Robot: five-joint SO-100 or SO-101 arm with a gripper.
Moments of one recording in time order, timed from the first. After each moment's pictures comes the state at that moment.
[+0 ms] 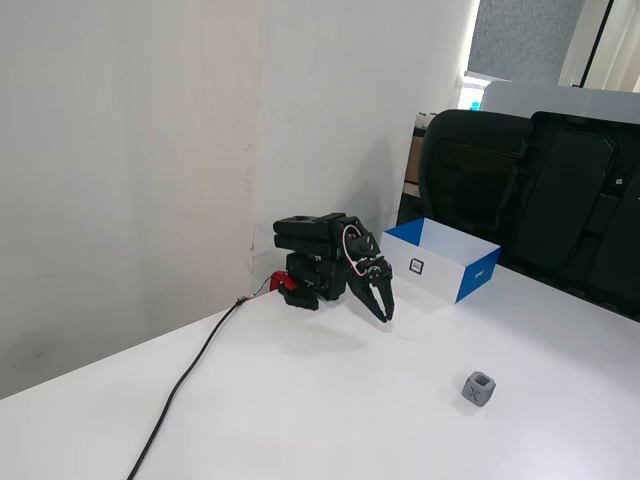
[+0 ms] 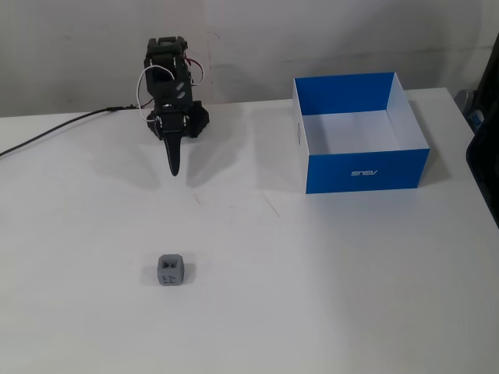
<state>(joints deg) -0.1 192.7 170.9 70.7 -17.8</state>
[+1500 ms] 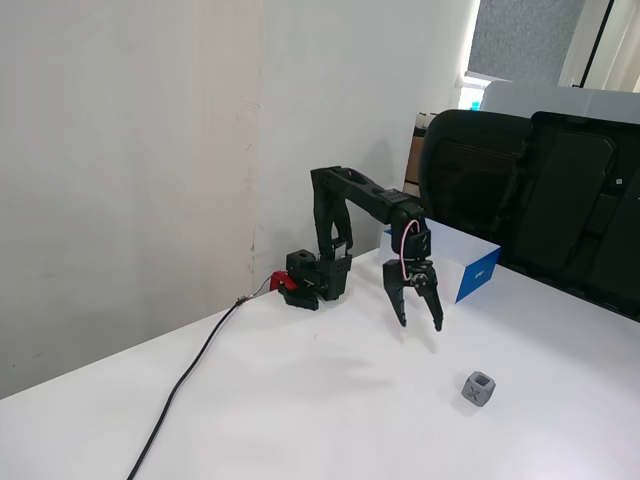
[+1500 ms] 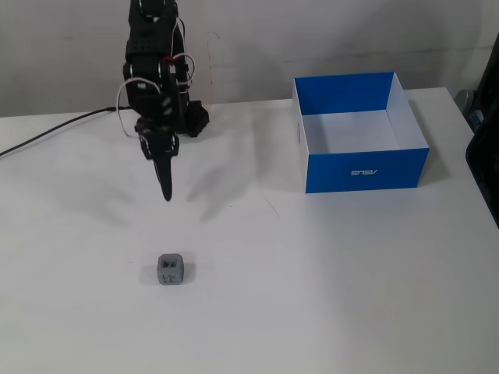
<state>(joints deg) -4.6 106.6 111.7 71.7 -22.2</state>
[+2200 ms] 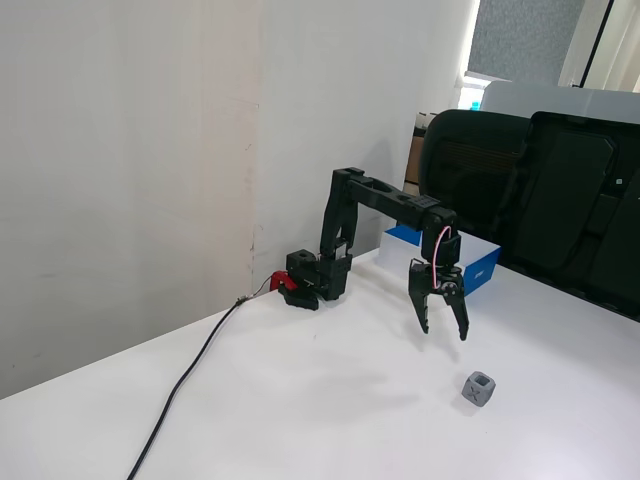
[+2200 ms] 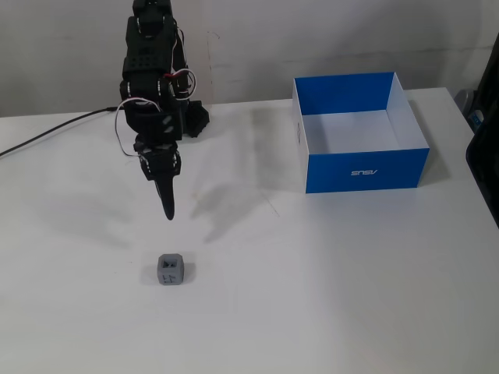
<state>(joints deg) -3.2 88.2 85.8 81.4 -22.2</state>
